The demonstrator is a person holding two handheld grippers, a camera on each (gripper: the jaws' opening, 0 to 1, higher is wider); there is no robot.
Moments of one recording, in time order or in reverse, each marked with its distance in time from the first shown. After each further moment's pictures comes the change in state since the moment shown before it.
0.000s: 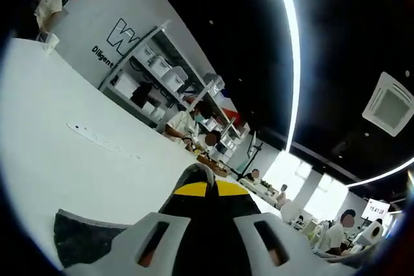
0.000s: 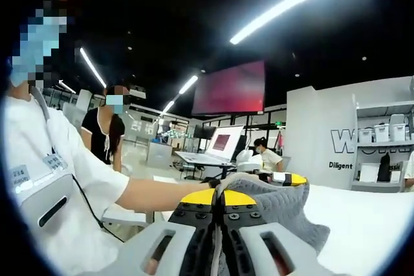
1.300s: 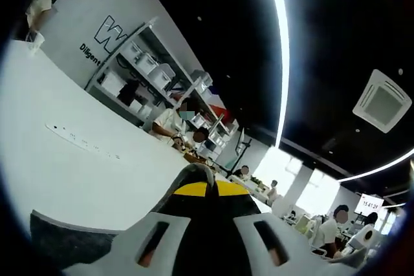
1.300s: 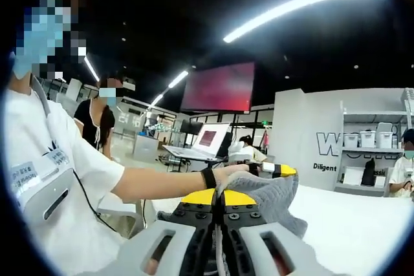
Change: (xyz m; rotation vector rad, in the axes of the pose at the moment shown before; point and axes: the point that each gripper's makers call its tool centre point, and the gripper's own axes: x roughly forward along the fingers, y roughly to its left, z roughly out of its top) left arm 0.034 -0.012 0.019 0.003 0.023 -0.076; right arm -0.041 -0.013 0.002 -0.051 0.025 -0.099
